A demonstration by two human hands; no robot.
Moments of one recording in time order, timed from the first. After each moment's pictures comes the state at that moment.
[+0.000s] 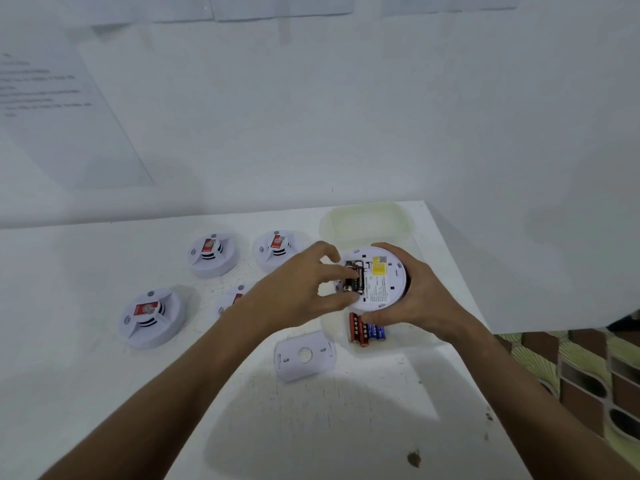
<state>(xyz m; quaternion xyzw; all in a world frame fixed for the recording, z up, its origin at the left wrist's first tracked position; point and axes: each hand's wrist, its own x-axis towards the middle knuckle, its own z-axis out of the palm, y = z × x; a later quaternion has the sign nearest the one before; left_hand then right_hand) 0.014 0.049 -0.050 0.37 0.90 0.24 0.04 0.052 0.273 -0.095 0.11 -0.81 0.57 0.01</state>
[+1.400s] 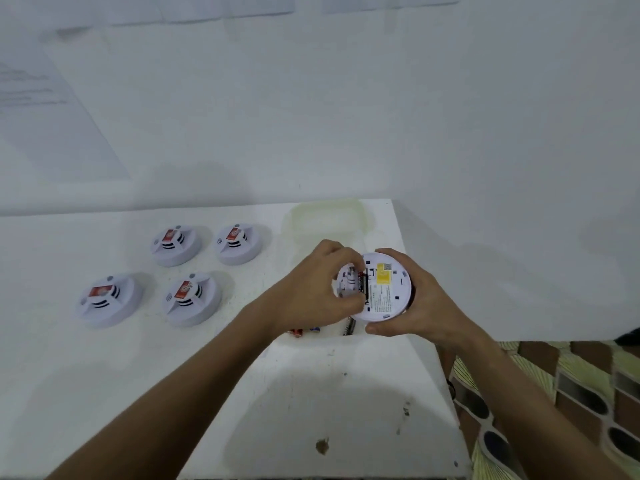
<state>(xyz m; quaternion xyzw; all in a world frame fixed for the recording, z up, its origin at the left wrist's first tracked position) 0.055 0.173 -0.055 0.29 0.89 0.35 0.08 0.087 0.380 -0.109 0.14 -0.79 0.60 0.00</state>
